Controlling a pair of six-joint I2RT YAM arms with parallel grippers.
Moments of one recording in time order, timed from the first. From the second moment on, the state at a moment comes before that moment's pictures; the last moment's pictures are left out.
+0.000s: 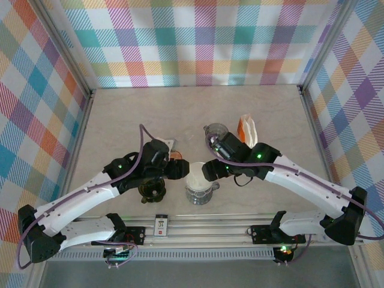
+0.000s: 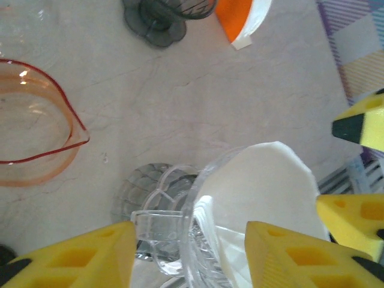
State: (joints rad) left arm -0.89 1.06 0.96 -0.66 0.02 -0.73; right arm 0.95 1.23 1.21 -1.00 0.08 0.47
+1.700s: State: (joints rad) left arm -0.89 1.09 0.91 -0.64 0.06 -0.73; right arm 0.94 1.32 1.17 -0.93 0.04 0.49
